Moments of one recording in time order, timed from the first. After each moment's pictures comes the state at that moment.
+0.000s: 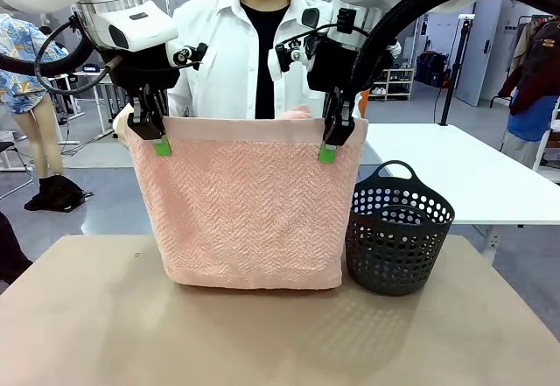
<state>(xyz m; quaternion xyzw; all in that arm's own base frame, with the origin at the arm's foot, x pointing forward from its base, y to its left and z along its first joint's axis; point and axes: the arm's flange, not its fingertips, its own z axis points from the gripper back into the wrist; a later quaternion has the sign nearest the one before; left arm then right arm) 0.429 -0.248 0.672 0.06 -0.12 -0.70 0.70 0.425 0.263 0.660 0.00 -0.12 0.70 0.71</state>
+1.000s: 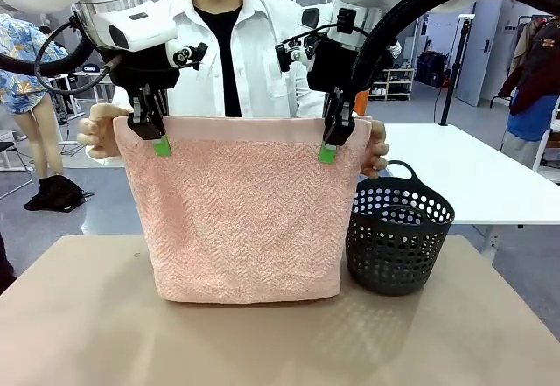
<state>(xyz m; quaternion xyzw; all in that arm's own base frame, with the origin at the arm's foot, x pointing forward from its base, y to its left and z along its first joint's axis) 0.429 -0.248 0.672 0.06 -0.12 -0.70 0.70 0.425 0.263 0.660 0.00 -0.12 0.70 0.71</state>
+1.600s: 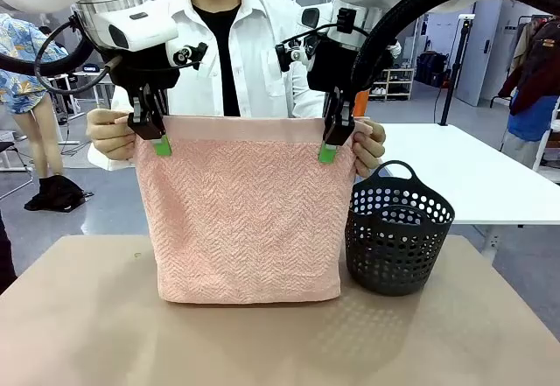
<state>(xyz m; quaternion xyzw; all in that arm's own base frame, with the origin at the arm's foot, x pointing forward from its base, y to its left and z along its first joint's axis) 0.429 -0.248 0.672 0.06 -0.12 -0.70 0.70 0.425 0.263 0.660 0.00 -0.12 0.70 0.71</state>
